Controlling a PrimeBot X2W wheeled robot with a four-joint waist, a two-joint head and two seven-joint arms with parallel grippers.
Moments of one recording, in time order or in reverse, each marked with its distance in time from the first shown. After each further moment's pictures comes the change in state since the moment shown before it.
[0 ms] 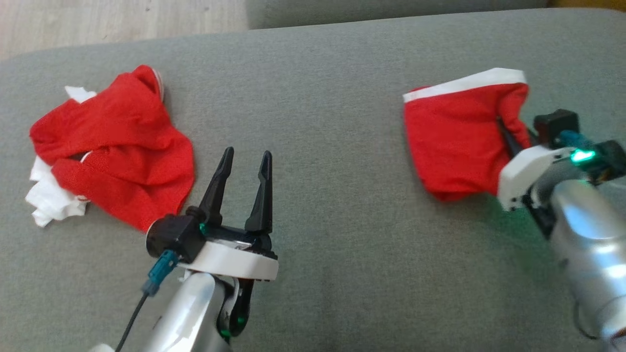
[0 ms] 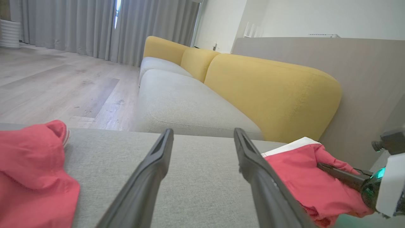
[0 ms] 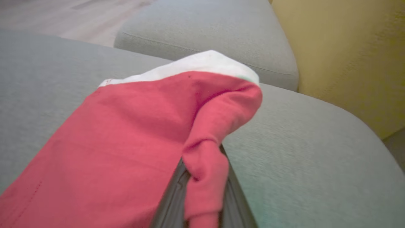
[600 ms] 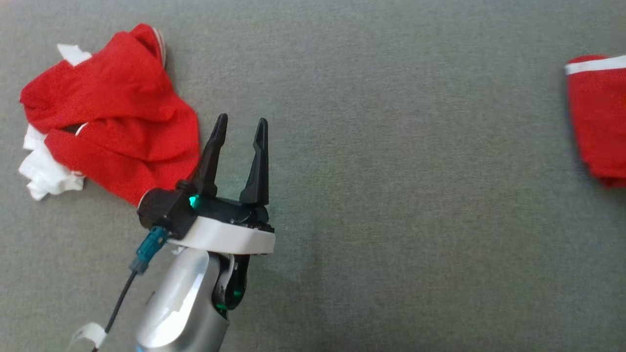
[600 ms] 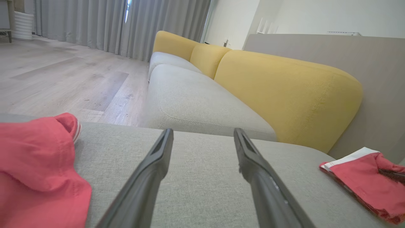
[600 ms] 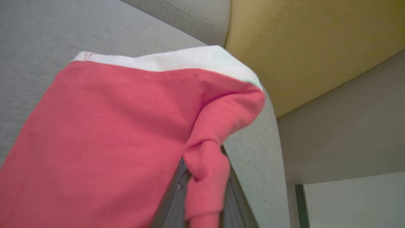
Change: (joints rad) left arm -0.076 -0.001 0.004 -0.024 -0.015 0.000 0.000; right arm -0.005 -0.495 0.224 -0.125 0.244 0.000 0.136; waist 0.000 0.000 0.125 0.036
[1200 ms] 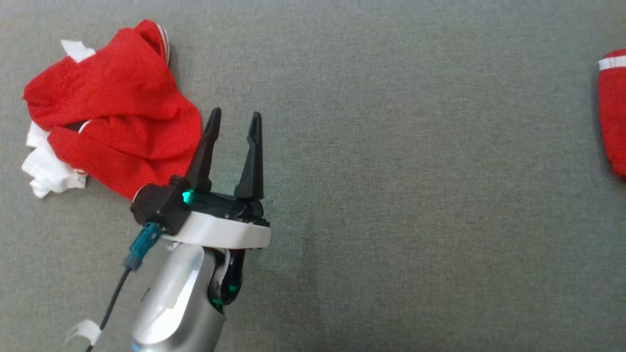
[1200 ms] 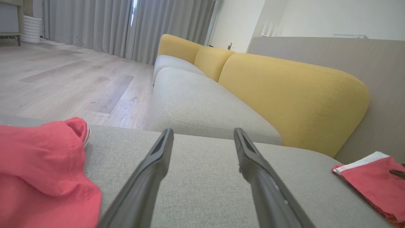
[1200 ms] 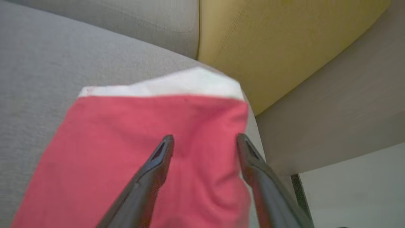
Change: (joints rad) left arm -0.014 -0.001 0.022 -0.001 0.000 -0.003 0.000; right arm -0.031 -0.028 -0.107 0.068 0.028 0.000 -0.011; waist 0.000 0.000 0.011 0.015
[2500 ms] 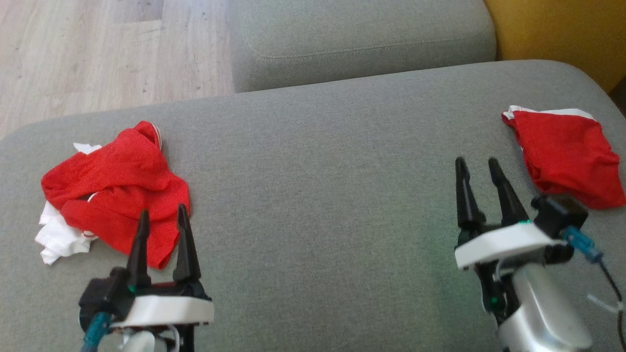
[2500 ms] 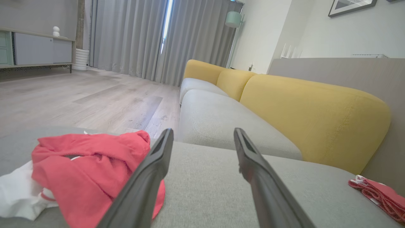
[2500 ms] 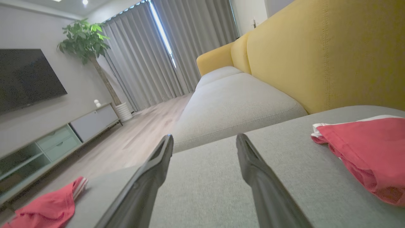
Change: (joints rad) left arm 0.314 0.001 0.263 -0.030 0.070 0.000 -0.002; right arm 0.509 0.688 -0.270 -0.571 0.053 0.000 -0.178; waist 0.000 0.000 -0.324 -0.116
